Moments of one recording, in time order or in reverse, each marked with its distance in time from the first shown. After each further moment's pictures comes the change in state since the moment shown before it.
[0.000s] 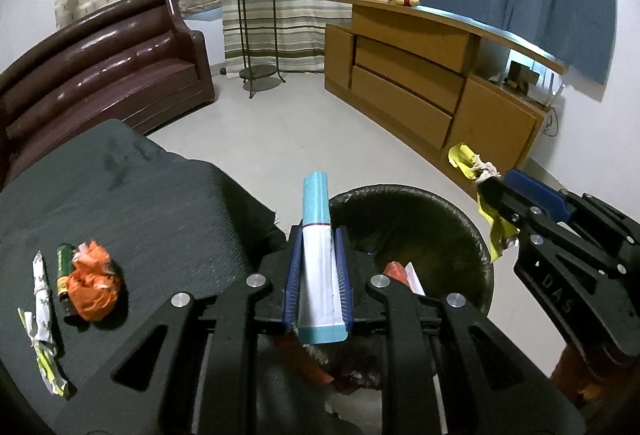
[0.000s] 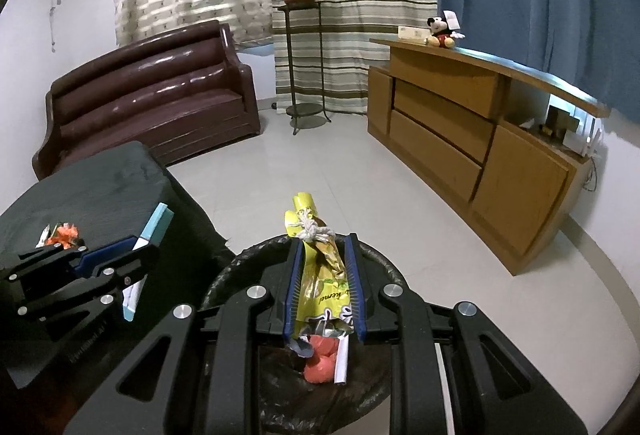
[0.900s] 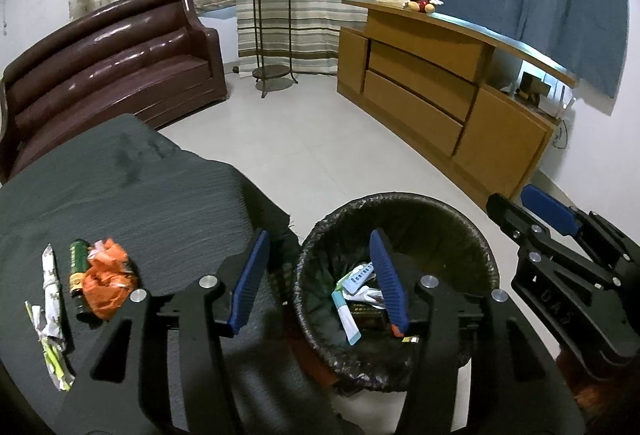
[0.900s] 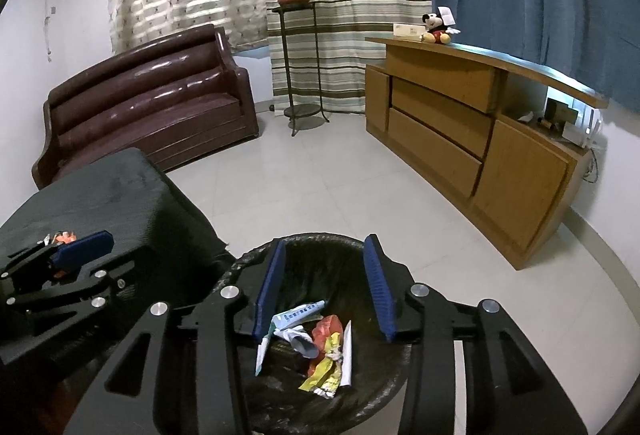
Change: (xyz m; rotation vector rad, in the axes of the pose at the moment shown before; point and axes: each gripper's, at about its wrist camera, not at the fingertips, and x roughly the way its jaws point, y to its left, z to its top) left arm -0.011 0.017 0.006 -0.049 -0.009 0.033; right arm -0.002 -0.008 -0.005 0.024 -0.005 0.003
